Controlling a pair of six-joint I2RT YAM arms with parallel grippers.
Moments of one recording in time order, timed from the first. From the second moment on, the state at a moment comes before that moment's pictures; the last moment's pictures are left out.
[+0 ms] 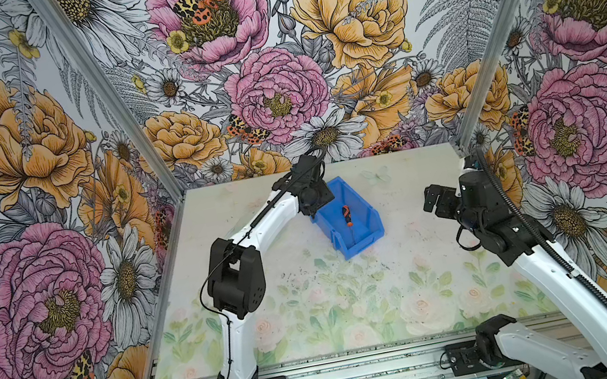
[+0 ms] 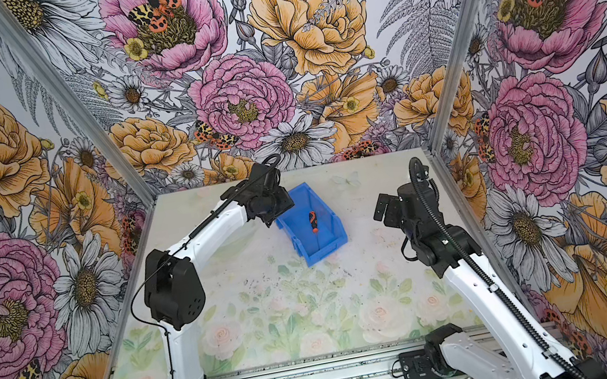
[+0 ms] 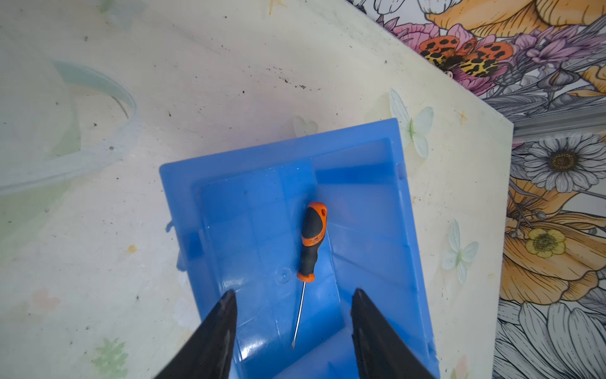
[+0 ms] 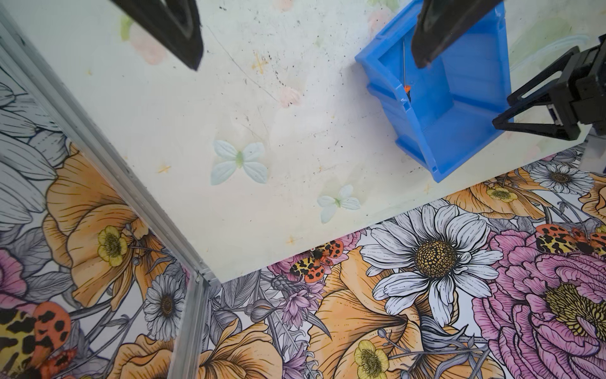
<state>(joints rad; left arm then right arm) -0.54 2.04 1.84 -0.69 -0.02 -0.82 0.23 0.95 0.99 -0.59 0.26 0.45</state>
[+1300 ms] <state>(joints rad) -0.14 1.19 0.61 0.03 -0.33 -0.29 0.18 0.80 0.35 -0.01 0.40 0.12</state>
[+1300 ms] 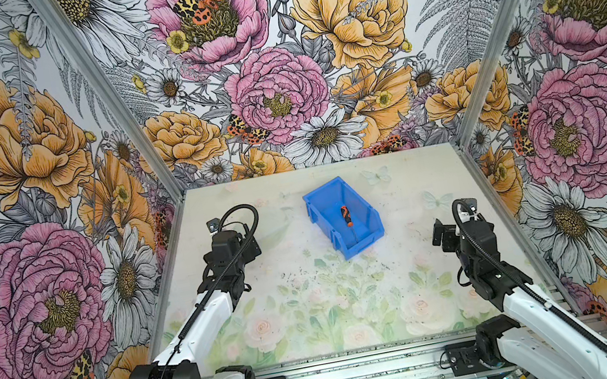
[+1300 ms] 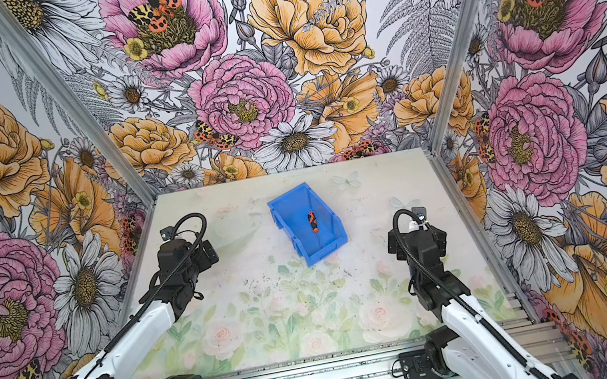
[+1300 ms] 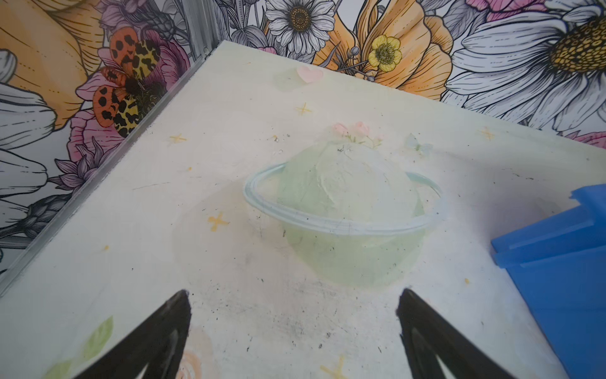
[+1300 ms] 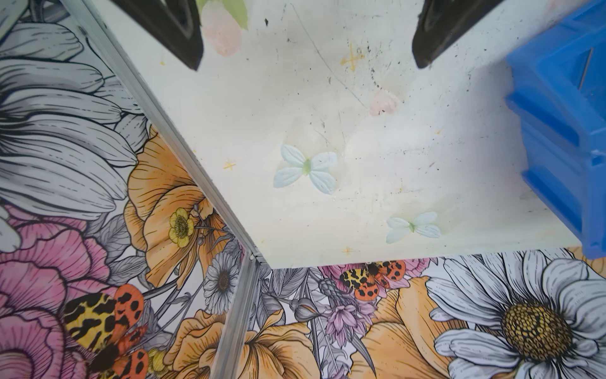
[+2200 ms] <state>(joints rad) -0.07 1.37 0.38 0.76 -0.28 0.00 -0.03 1.44 0.46 0.63 0.07 0.01</state>
